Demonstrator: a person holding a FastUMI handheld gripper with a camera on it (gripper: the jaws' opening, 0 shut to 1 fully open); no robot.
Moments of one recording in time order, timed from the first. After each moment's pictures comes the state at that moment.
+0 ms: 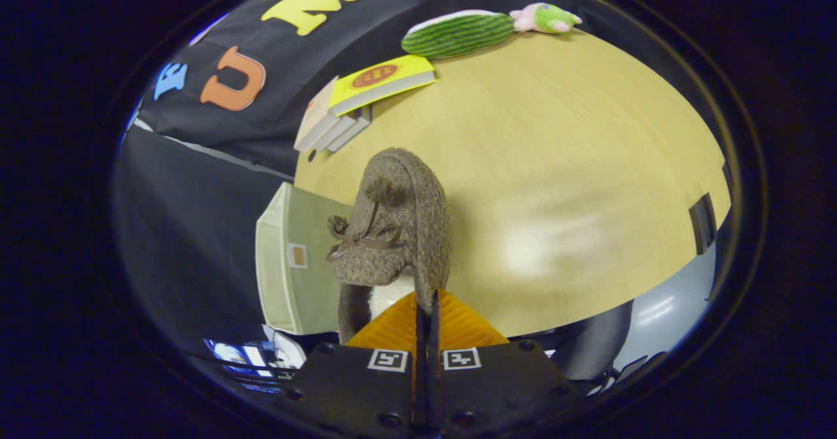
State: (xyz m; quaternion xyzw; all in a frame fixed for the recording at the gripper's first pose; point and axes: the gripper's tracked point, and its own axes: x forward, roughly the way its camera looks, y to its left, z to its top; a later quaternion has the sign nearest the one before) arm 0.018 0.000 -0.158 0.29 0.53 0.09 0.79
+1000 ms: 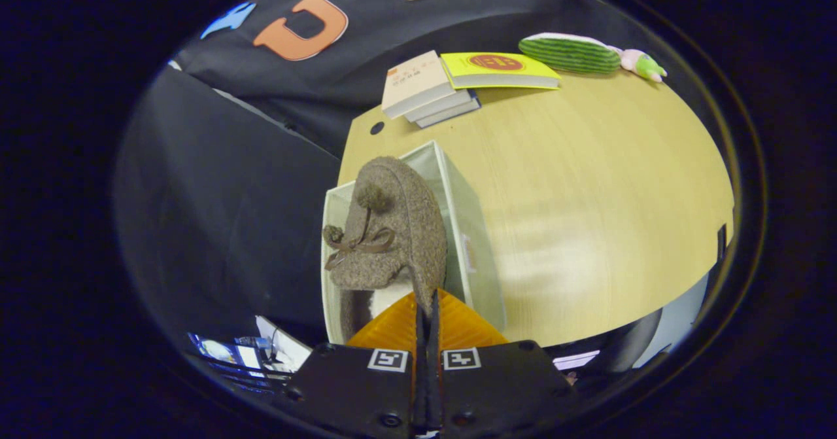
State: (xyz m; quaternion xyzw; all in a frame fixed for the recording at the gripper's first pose) arm 0.060 0.212 -0.150 0.23 0.54 0.09 0.80
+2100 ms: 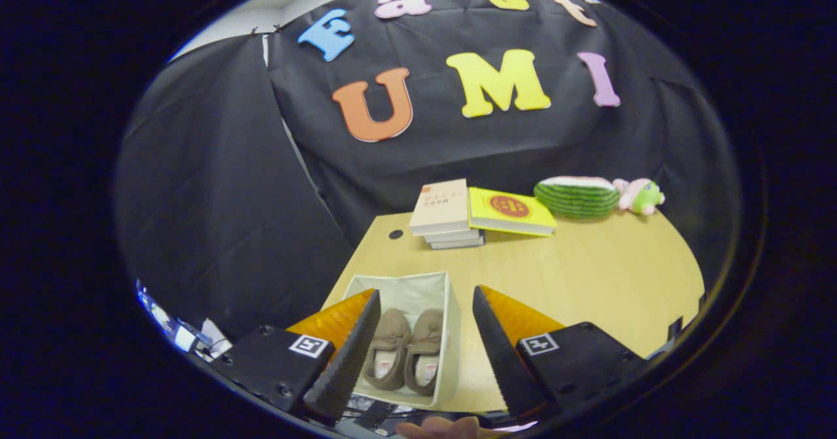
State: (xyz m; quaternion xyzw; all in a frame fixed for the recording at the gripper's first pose) arm 0.089 0.170 -0.005 0.08 0.24 0.10 0.96
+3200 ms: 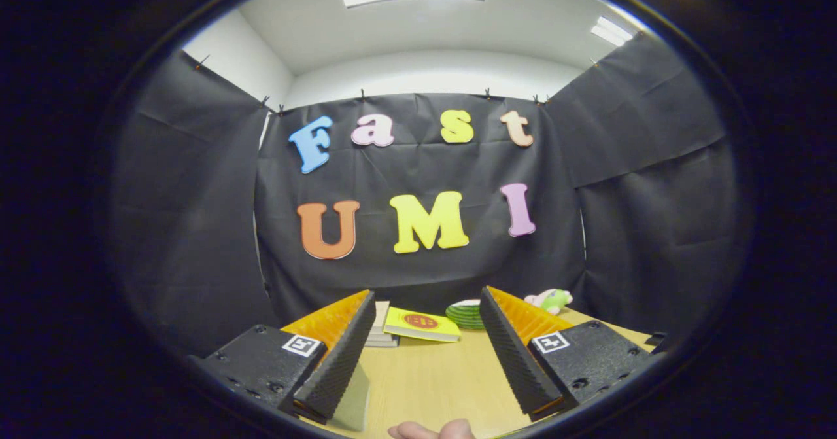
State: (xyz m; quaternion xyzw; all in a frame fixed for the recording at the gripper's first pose) arm -0.008 0.032 0.058 0.05 -0.06 -0.02 1.00
